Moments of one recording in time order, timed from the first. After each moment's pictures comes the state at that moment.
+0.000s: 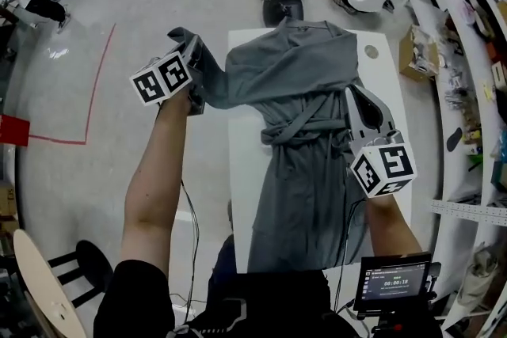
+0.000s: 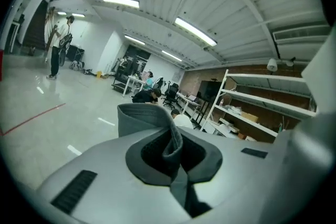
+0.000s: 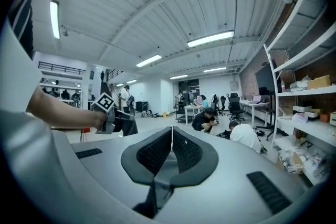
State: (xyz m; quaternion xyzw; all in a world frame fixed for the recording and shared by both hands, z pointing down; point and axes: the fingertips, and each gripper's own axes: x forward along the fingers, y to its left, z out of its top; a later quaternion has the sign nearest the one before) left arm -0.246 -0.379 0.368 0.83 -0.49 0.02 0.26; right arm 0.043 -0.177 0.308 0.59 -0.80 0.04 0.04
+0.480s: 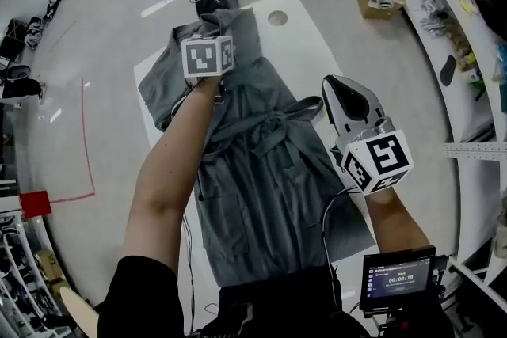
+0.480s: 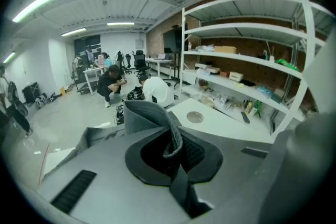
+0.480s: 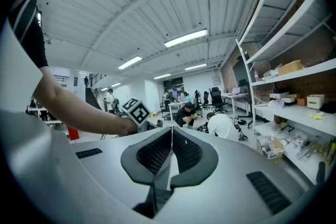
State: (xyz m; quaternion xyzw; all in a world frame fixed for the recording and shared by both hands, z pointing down) left arm 0.150 -0.365 0.480 0.87 -0.37 0.30 0.14; right arm 0.262 -0.120 0.374 0.65 -0.76 0.08 0.01
